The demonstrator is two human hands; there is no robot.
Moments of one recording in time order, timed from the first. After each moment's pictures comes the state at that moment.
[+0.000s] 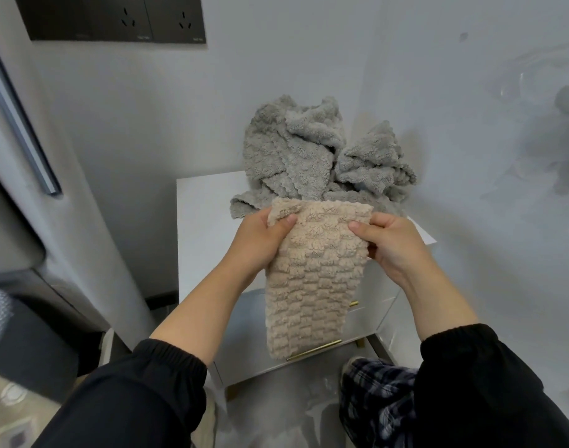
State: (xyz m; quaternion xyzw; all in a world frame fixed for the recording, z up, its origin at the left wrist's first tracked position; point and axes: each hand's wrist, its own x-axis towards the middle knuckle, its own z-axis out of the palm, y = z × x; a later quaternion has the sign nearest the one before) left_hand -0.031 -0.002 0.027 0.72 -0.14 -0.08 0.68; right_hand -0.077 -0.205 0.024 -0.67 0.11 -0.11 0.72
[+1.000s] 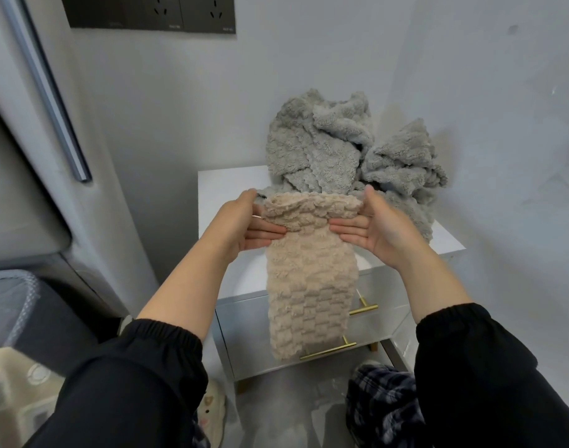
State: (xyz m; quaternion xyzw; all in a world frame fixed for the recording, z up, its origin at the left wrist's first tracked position) left_hand -0.002 0.043 0.049 0.68 0.08 -0.19 0.70; right_hand -0.040 -0.175 0.037 -0.63 0.15 0.04 0.76
